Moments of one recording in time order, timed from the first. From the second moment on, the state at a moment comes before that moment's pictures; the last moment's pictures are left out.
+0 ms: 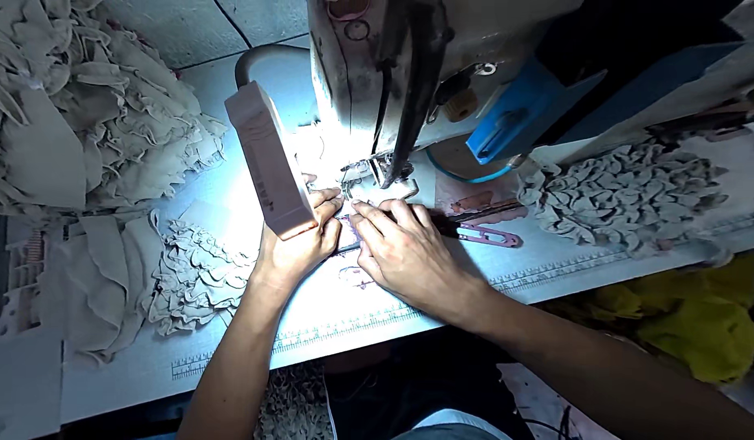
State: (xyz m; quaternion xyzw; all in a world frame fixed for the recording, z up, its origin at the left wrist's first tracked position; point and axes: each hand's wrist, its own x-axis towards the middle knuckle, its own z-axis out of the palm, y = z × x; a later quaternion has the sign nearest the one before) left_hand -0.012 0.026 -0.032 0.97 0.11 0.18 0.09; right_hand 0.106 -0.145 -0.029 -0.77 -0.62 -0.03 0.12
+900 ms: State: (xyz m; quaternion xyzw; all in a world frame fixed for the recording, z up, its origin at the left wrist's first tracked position) left_hand -0.014 0.037 -0.038 0.97 0.03 0.21 0.14; right_hand 0.261 -0.300 -0.041 -0.89 -0.31 -0.24 0.21
